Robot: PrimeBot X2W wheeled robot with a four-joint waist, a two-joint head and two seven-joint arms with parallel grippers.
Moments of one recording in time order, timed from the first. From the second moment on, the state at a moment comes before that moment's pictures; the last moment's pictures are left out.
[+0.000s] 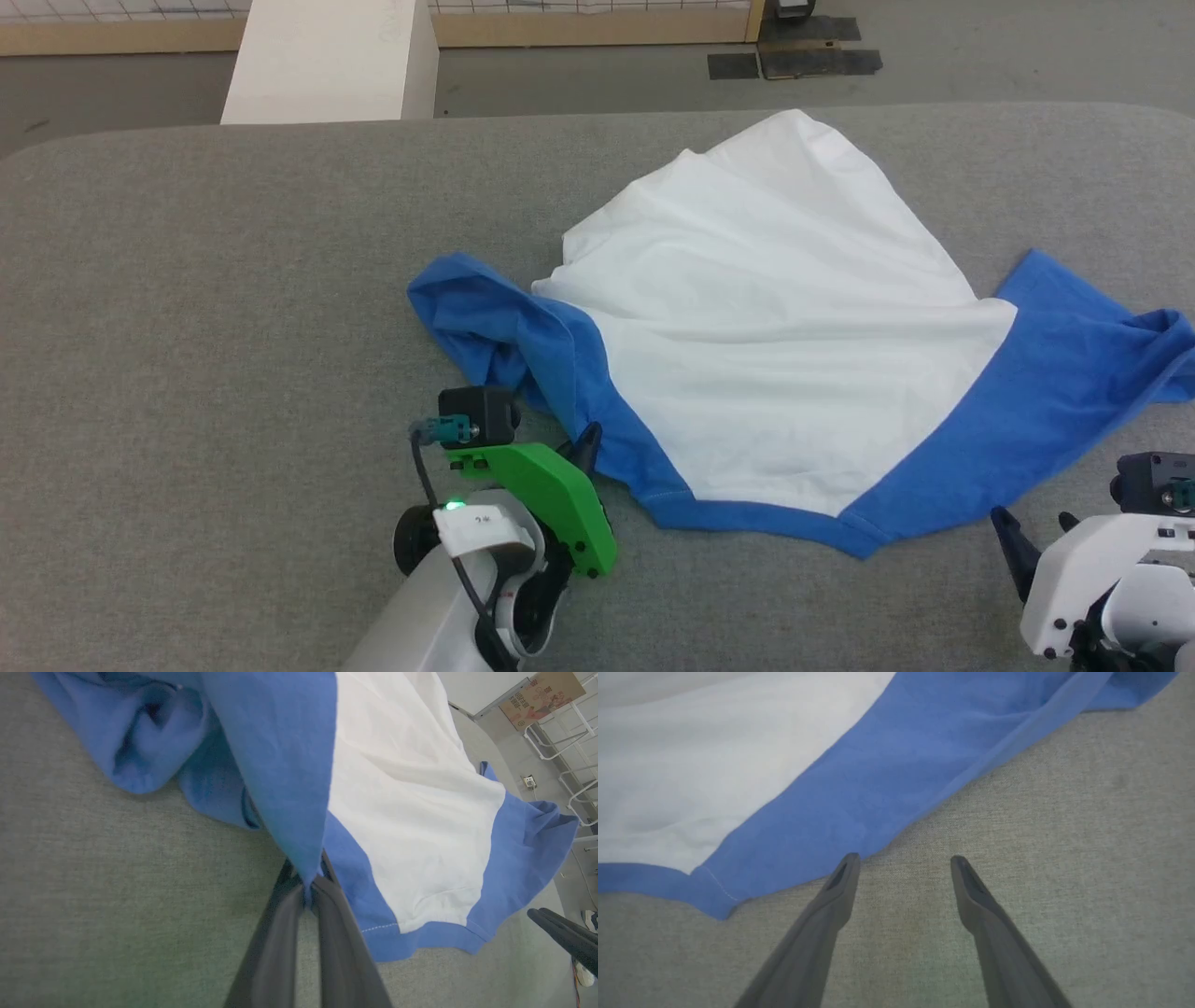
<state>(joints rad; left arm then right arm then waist) -0.32 0.06 -0.50 0.32 -0.72 0.15 0.17 0.01 -0.10 -0.23 0.02 0.19 0.13 0.58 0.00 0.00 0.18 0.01</state>
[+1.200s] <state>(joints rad) -0.69 0.12 -0.29 0.17 -0.94 0.10 0.14 -0.69 -0.11 -0.12 0.14 0.40 0.13 0.66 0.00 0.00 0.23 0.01</state>
